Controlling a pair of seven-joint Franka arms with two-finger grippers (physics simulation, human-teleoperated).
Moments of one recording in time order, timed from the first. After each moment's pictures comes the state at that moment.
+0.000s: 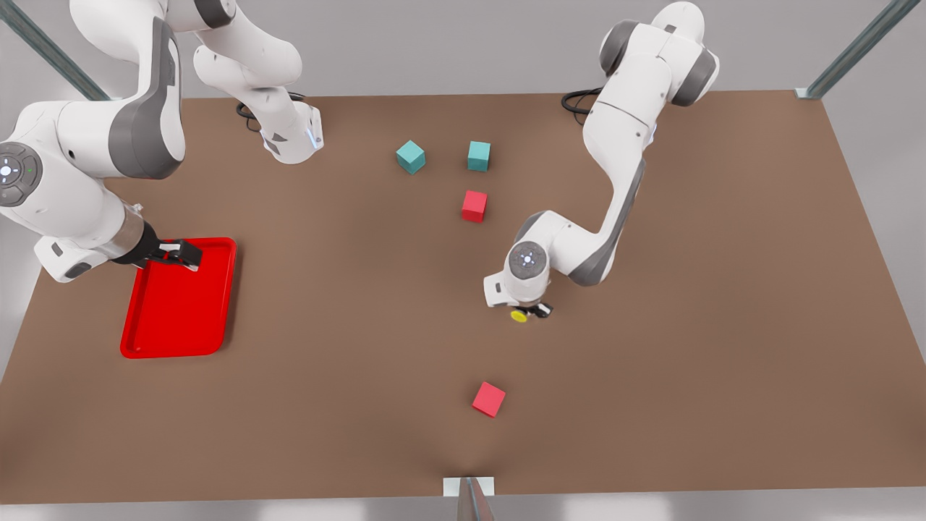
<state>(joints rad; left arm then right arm) -0.58 0.66 -0.02 -1.50 0.11 2.04 -0.04 0.04 0.19 0.01 -1.34 -0.06 1.46 0.09</state>
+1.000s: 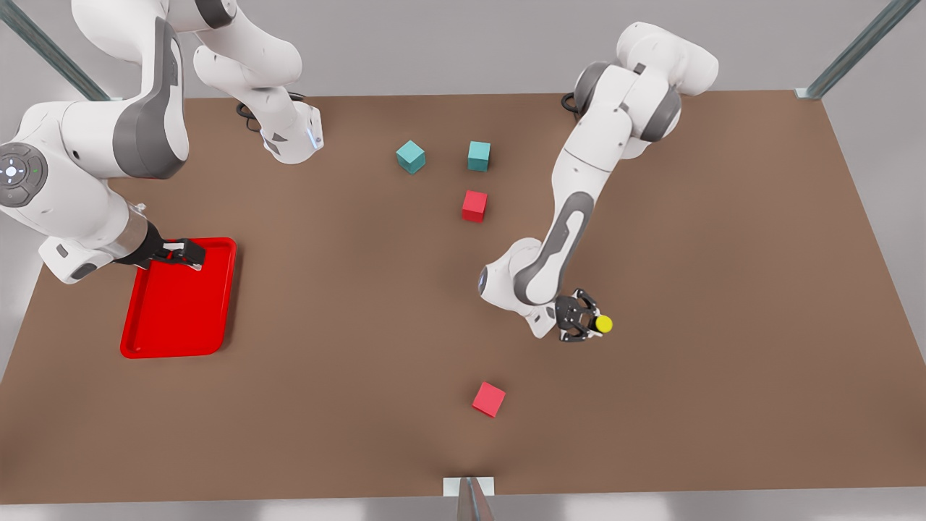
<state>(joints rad) -0.64 0.93 0.02 -1.44 1.04 1.62 -2.19 0.05 0.19 0.01 -1.34 -0.06 1.46 0.07</state>
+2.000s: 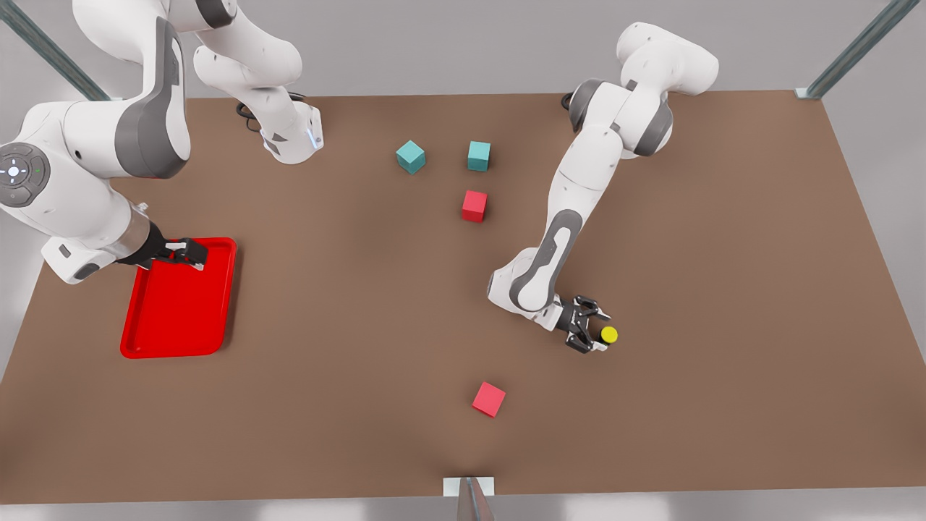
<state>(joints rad) -0.64 1.03 0.04 -1.46 1.22 1.62 -2.76 0.05 0.19 0.01 -1.34 -0.06 1.46 0.06</state>
